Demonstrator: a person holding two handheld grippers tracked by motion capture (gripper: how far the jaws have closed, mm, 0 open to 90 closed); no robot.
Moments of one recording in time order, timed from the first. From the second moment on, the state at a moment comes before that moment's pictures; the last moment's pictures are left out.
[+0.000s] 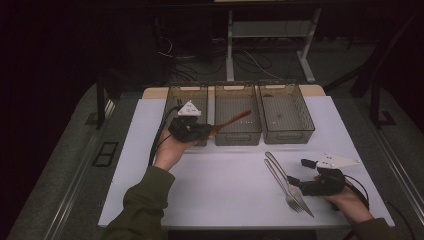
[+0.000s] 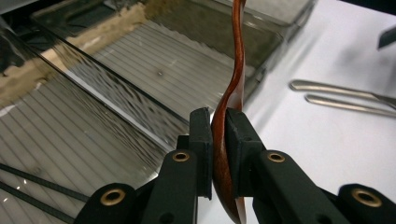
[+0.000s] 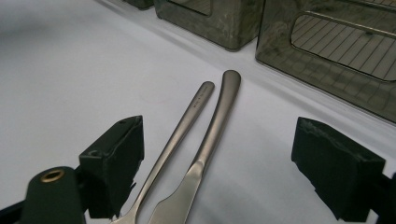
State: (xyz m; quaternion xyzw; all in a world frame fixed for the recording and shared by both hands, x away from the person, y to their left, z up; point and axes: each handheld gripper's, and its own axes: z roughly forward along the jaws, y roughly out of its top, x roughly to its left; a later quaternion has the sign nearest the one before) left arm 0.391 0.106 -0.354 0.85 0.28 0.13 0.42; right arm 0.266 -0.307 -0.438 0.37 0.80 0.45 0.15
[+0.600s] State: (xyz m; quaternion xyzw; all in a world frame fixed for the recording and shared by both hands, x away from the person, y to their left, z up) left arm 0.434 0.075 -0.355 0.84 0.32 0.15 0.42; right arm 0.266 -0.308 -0.437 0.37 0.80 0.45 0.15
